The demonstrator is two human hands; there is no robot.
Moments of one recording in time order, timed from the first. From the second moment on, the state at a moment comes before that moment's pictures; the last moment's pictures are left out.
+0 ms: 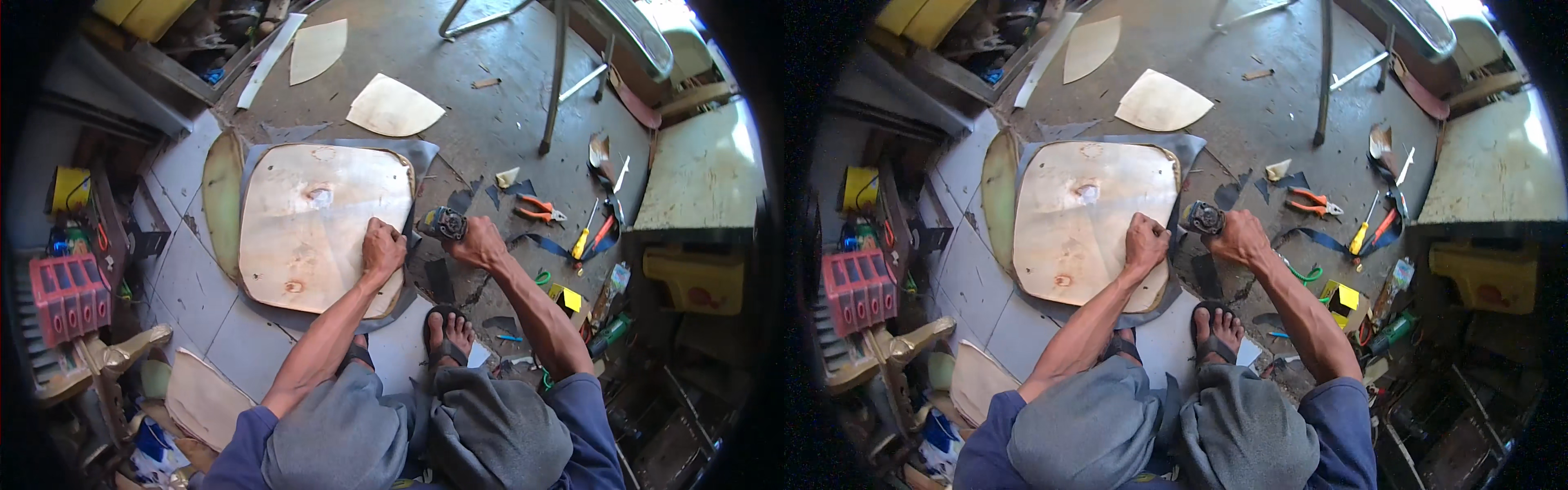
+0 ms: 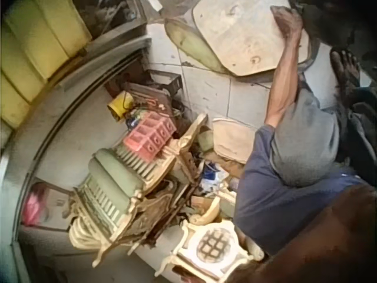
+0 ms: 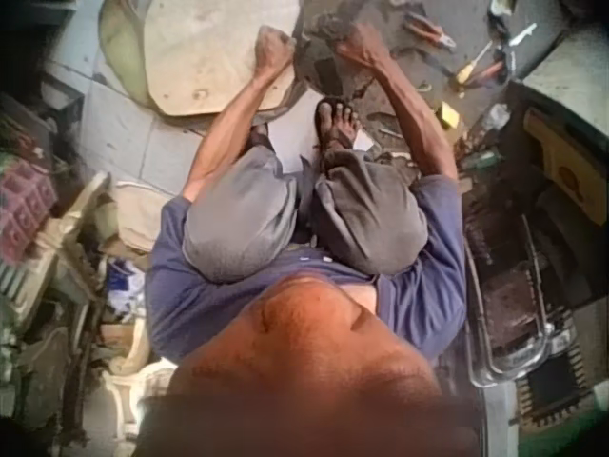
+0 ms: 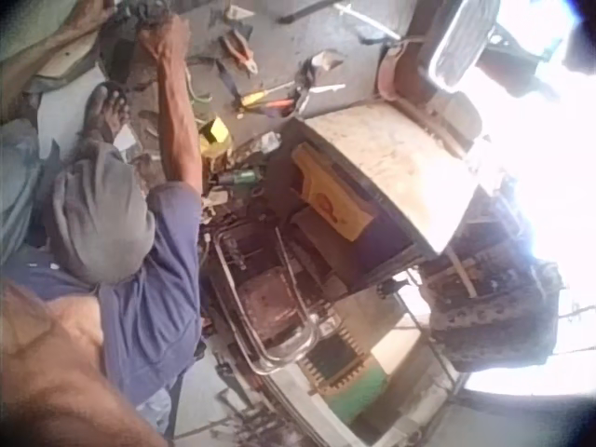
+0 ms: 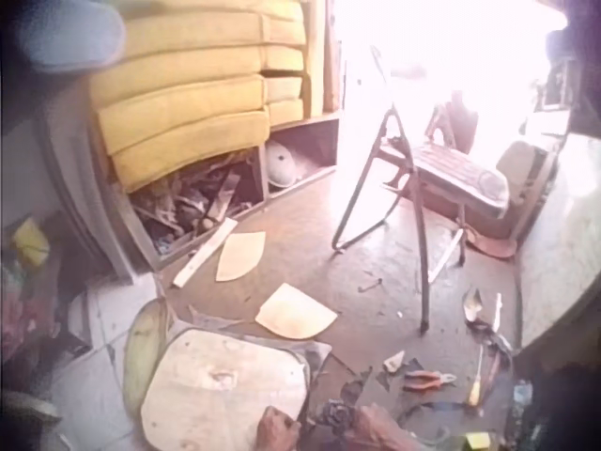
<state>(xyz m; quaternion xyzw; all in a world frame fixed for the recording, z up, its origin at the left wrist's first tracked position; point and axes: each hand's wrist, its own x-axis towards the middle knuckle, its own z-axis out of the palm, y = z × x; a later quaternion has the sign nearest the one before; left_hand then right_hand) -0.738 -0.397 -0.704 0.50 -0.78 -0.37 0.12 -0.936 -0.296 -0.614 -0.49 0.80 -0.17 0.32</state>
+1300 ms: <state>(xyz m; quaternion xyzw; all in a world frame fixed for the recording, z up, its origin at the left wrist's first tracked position) -0.469 -0.598 -0.698 0.77 -0.59 -0.18 0.13 -0.917 -0.175 -0.636 -0.39 0.88 -0.17 0.22</state>
